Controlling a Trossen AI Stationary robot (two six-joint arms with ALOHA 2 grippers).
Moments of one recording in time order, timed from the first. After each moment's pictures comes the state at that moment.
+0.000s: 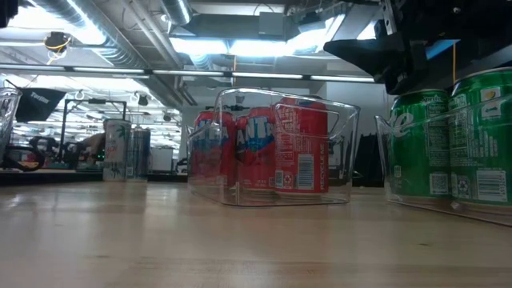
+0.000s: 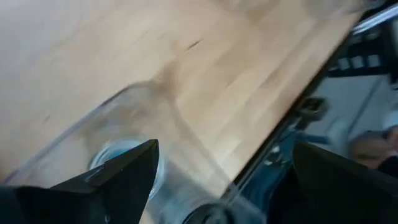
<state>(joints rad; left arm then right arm) -0.88 0.96 1.00 -1.06 -0.38 -1.72 0.32 1.36 0.46 0.78 0.24 -1.39</state>
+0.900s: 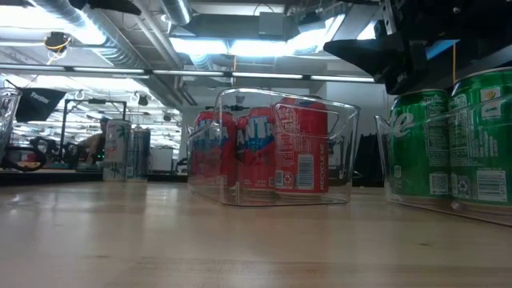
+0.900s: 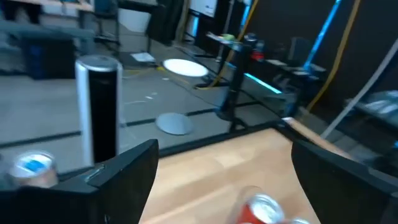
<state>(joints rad) -0.47 0.93 1.00 -0.75 -1.35 -0.94 0.32 1.36 0.46 0.78 0.24 -1.38</state>
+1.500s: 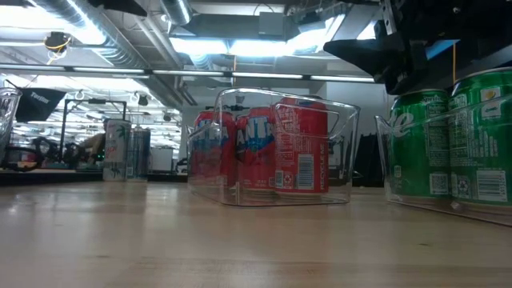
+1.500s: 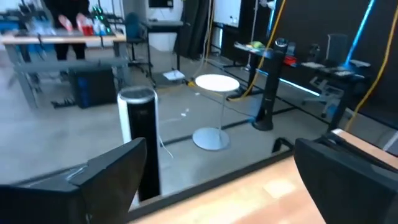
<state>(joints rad) -0.13 0.86 1.00 -0.47 -1.21 -0.40 0.32 1.36 0.46 0.78 0.24 -1.38</state>
